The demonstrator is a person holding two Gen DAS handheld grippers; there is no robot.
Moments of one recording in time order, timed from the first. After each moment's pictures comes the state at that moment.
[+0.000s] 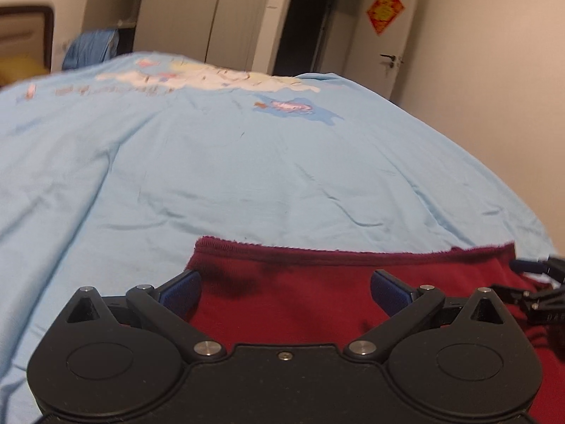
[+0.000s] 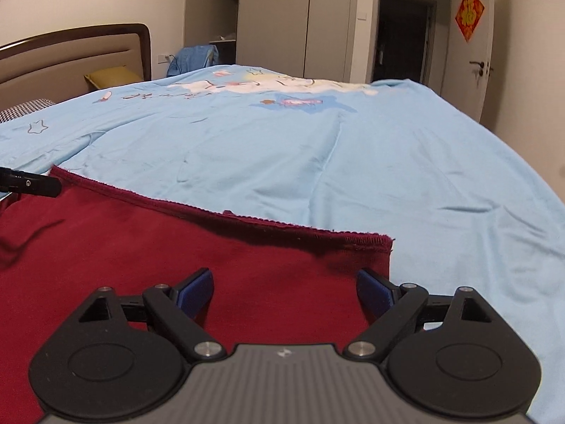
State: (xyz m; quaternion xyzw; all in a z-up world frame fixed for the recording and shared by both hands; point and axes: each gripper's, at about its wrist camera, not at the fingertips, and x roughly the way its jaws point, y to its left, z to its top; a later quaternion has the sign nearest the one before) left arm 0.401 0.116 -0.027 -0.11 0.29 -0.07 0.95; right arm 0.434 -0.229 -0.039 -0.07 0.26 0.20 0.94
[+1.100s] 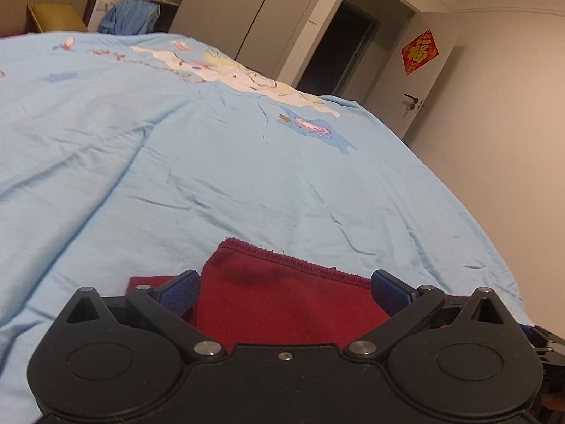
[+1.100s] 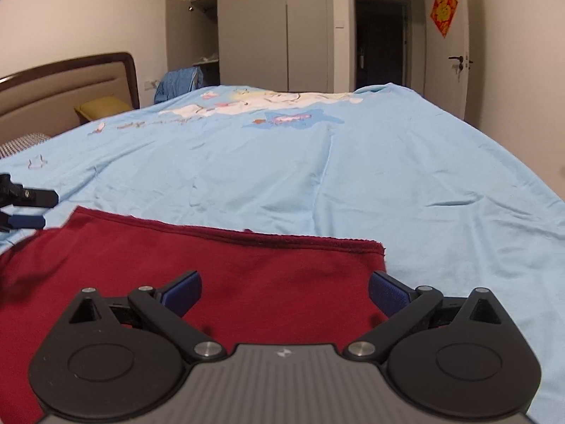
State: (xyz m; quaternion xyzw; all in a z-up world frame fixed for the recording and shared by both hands) left arm 0.368 0.137 -0.014 -0.20 0.26 -0.05 0.94; right arm 0.381 -0.230 -0.014 -0.01 0.24 0.18 0.95
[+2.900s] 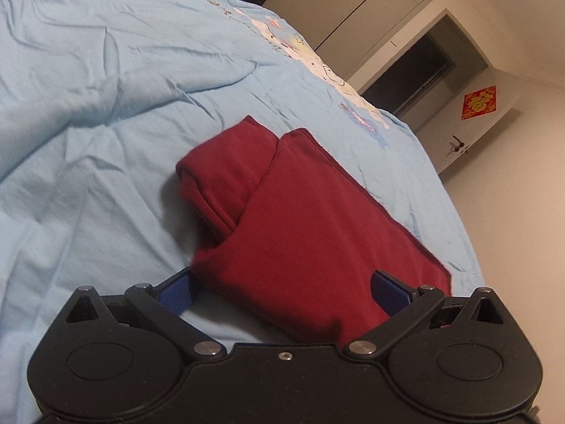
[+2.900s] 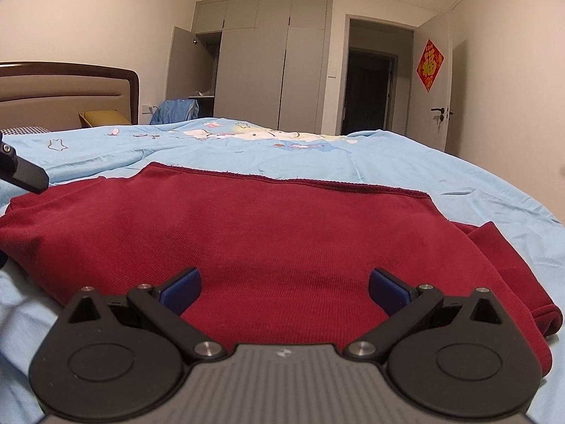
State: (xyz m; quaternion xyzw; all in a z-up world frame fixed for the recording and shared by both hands) left arm 0.192 0.117 -0.045 -0.37 0.28 0.03 0.89; right arm 0.243 -0.137 -0.085 -0.05 0.15 0.13 0.98
